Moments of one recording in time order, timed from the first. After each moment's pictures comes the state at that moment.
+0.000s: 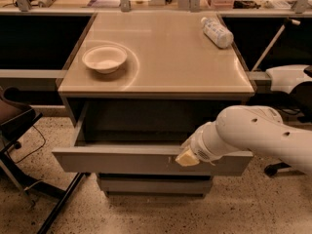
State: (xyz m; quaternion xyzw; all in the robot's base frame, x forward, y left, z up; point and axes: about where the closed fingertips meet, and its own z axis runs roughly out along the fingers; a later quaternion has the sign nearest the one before) arm 0.494 -0.101 0.667 -0.49 0.83 0.07 0.25
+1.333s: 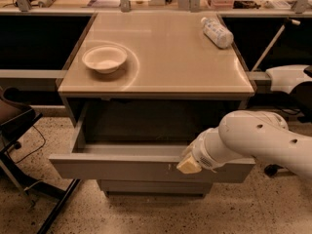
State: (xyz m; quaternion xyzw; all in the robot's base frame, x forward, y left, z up) arm 0.469 -0.101 0.667 -0.50 0.83 0.08 0.23
